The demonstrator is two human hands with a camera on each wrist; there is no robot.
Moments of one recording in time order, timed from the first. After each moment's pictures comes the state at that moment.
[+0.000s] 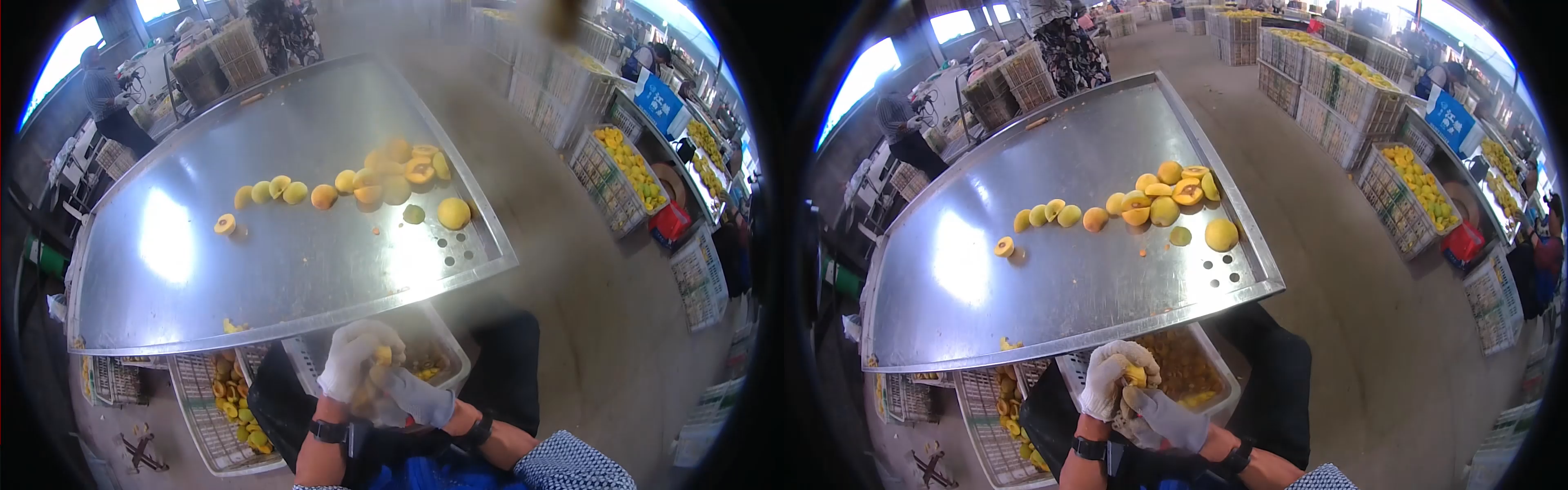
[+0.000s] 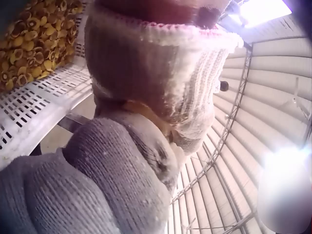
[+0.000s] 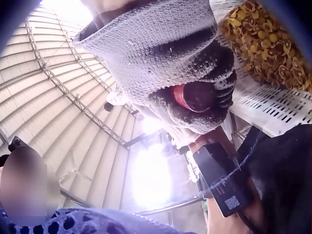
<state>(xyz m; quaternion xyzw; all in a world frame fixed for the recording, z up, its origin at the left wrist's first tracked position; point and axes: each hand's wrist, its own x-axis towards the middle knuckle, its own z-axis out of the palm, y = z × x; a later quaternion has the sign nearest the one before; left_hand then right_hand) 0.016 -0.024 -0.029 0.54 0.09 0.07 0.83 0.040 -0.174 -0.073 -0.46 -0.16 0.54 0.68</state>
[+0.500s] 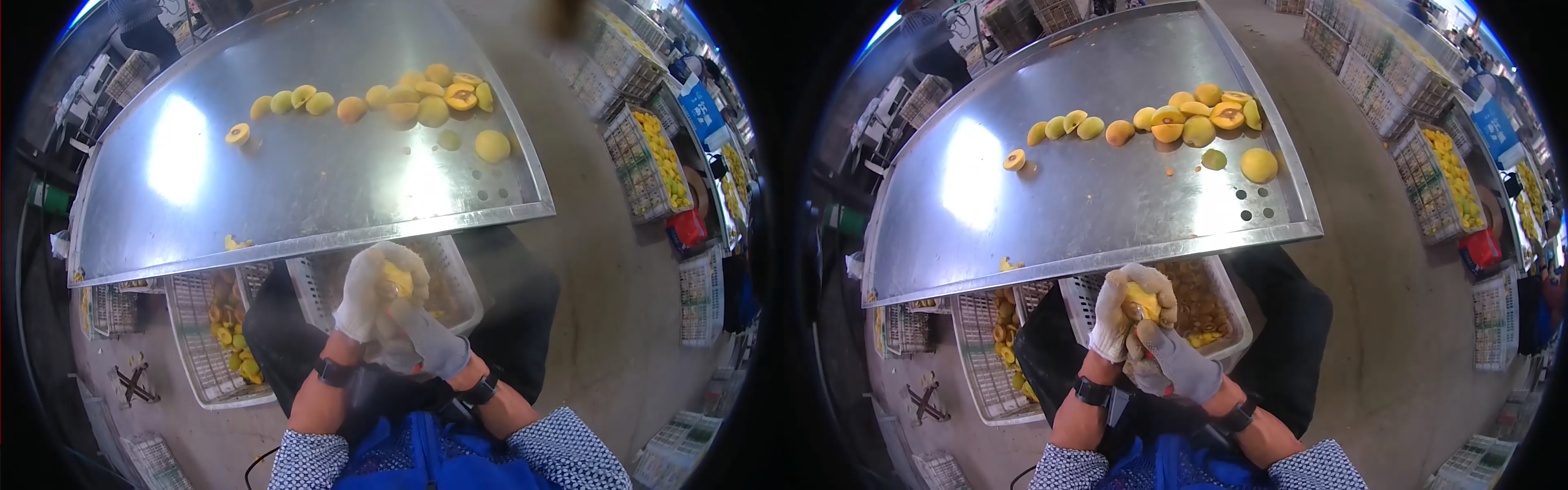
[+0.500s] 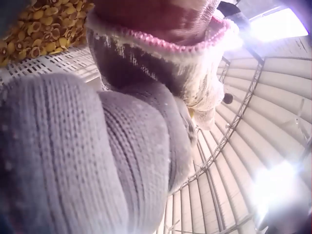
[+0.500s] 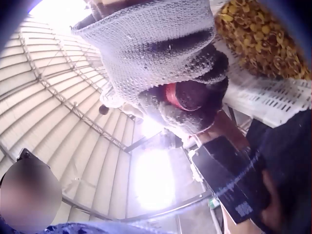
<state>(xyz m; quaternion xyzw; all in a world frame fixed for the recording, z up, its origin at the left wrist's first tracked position) 0.012 -0.036 -0.044 0.43 0.08 0.09 0.89 0.039 -0.178 -0.064 -0.37 -0.06 0.60 0.71</state>
